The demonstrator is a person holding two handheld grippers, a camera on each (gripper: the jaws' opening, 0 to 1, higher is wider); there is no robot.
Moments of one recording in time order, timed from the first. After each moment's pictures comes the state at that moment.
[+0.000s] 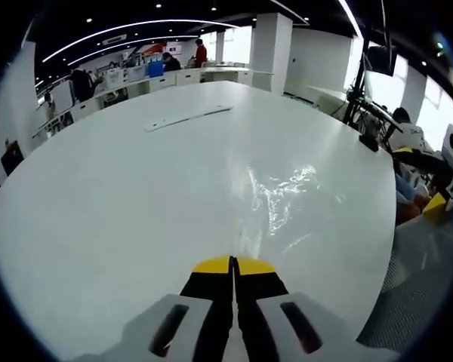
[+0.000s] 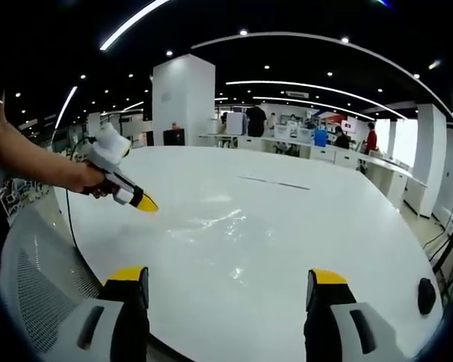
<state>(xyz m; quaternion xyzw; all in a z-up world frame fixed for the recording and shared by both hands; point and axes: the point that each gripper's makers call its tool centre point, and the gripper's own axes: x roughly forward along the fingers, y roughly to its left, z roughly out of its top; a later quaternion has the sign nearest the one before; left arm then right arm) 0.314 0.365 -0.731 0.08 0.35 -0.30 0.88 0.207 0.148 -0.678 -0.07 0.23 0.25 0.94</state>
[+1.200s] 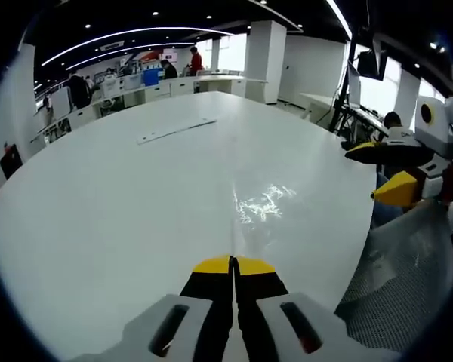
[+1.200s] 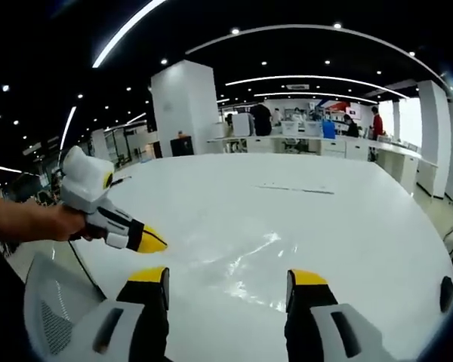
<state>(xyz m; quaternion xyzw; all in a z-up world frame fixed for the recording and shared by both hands) 0.268 0.344 -0.703 0.06 0.34 -0.31 0.89 0.232 0.211 -0.647 0.00 0.24 0.28 0.93</state>
